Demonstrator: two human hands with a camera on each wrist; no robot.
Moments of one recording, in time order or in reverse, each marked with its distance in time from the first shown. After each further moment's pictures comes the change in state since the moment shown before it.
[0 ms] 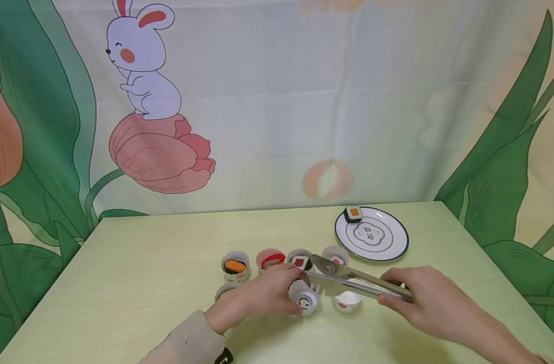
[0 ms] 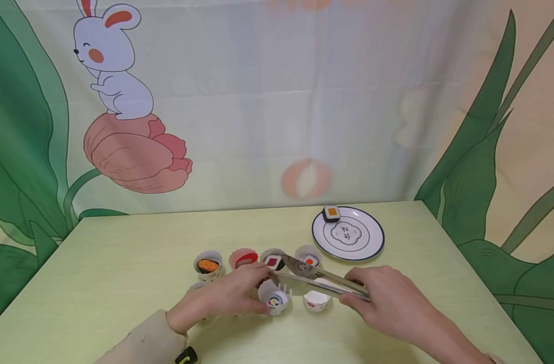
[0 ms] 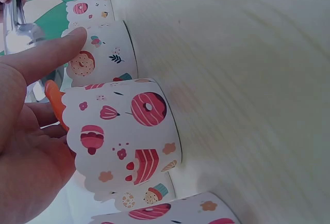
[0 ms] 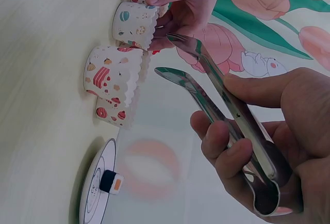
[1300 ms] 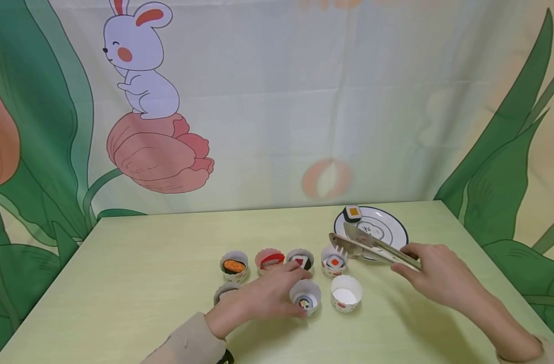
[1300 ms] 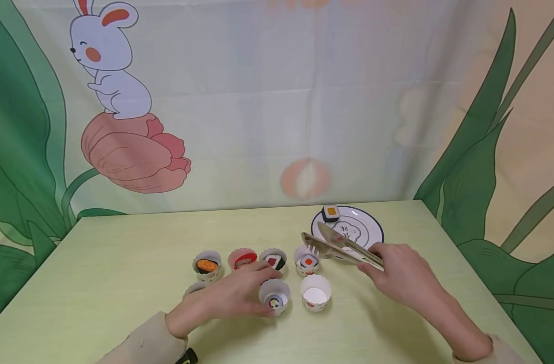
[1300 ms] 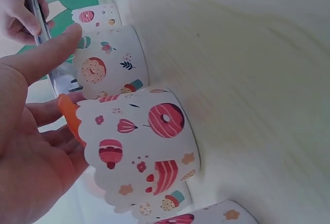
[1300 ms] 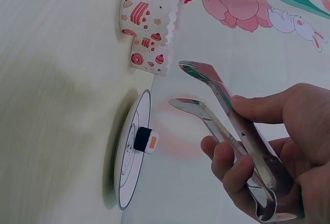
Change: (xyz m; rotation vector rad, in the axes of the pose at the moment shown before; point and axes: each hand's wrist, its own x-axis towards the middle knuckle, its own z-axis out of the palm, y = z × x) left_hand 0.001 0.011 0.000 0.024 -0.041 -0.079; right_hand 0.019 0.046 -0.003 -0.089 0.103 0.194
